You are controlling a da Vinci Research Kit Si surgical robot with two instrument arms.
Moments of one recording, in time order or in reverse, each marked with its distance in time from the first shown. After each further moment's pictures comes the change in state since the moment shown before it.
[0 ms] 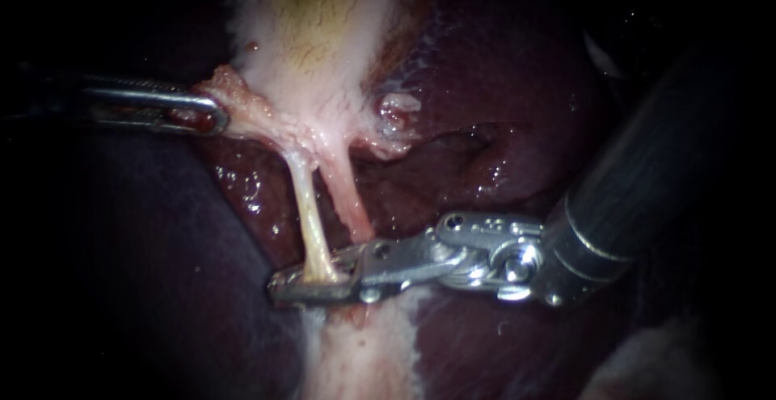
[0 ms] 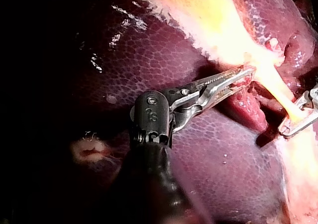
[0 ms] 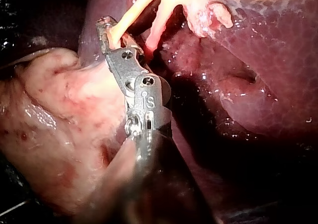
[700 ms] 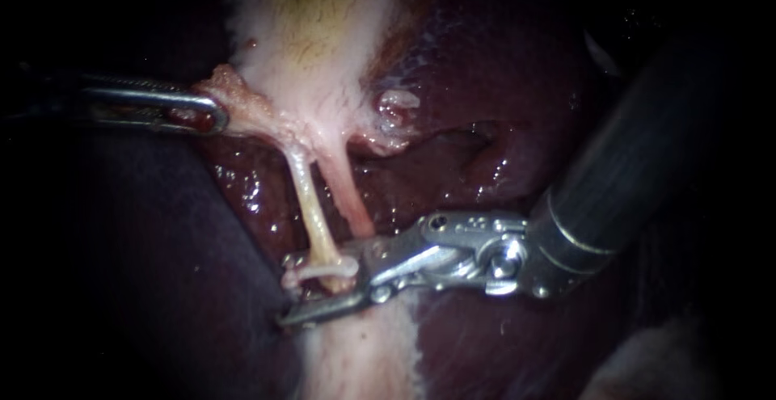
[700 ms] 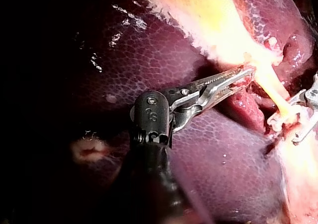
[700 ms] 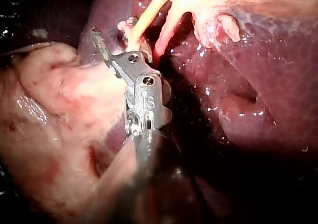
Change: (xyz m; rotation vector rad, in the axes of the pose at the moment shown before) right arm 0.001 0.003 0.001 -0.185 0.125 -0.187; left arm 0.000 0.000 0.000 0.000 0.000 0.000
